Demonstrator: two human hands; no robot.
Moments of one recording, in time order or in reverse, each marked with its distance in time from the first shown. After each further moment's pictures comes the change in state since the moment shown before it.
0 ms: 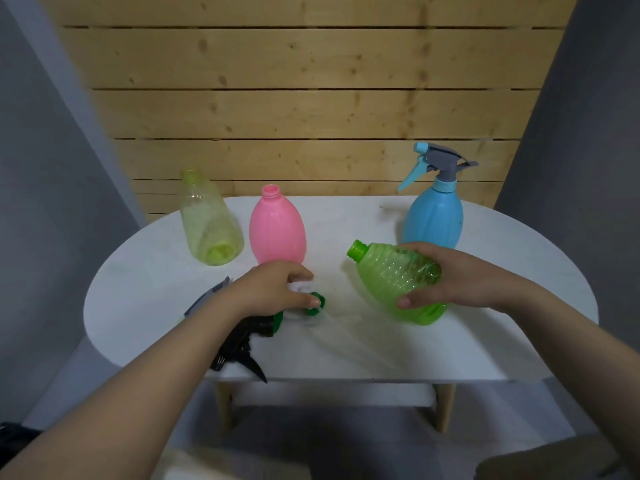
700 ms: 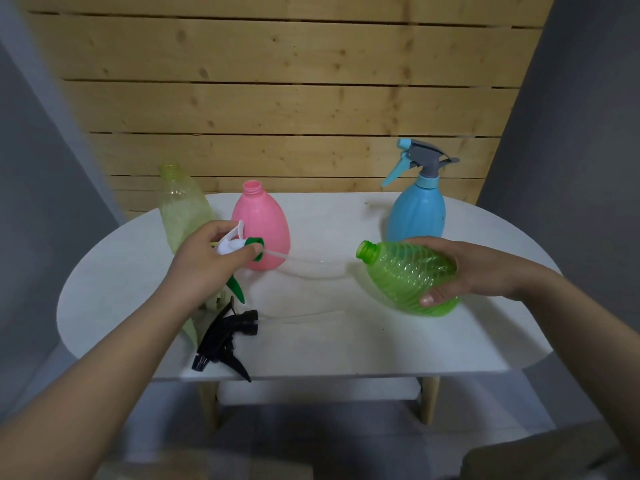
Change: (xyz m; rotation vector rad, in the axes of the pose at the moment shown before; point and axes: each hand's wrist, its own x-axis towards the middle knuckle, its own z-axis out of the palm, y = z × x) left_hand -0.024 -0.013 -0.025 -0.508 0.579 -0.039; right_hand -0.011 0.024 -0.032 0.121 -0.152 -0.025
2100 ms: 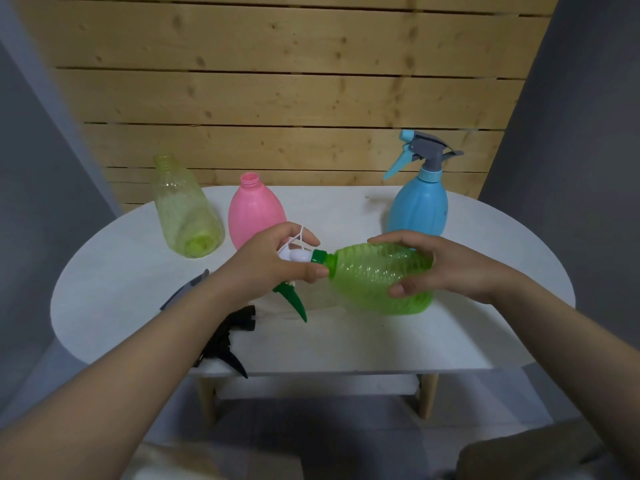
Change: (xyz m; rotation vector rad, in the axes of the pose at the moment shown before) left_hand -0.009 0.030 0.044 -0.110 -0.509 0.050; right_hand 0.010 -0.021 0.028 0.100 0.038 -0.107
